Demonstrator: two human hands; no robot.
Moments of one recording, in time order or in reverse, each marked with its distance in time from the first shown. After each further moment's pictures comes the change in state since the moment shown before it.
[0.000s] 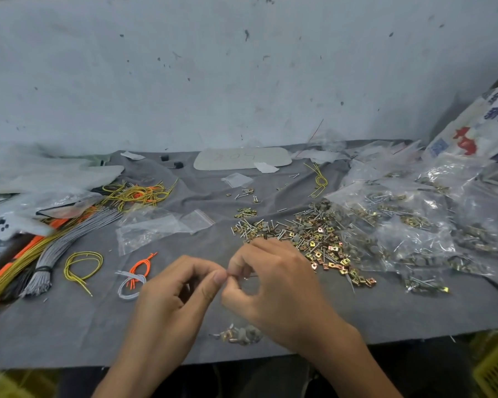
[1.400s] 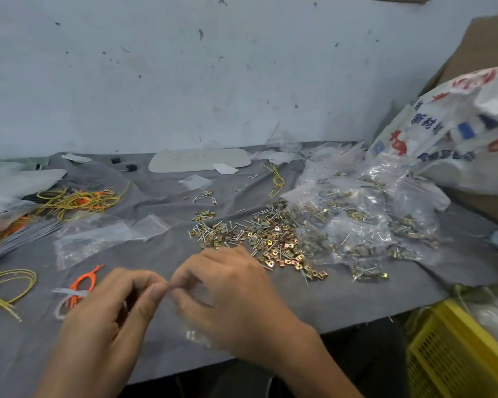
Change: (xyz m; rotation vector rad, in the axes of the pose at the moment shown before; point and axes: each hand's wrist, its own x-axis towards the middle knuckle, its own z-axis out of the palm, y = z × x) left_hand -0.004 0.002 -0.004 0.226 0.022 0.110; right_hand -0.006 -0.004 -0.013 0.007 -0.132 -0.017
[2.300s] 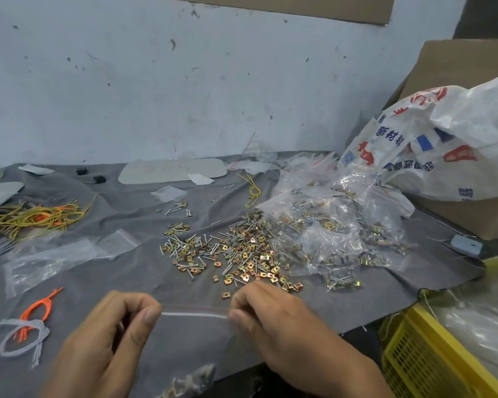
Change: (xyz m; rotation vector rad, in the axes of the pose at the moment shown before) left_hand 0.003 0.014 0.033 -0.135 -0.021 -0.099; right_hand -0.053 0.057 -0.055 0.028 -0.335 0.237
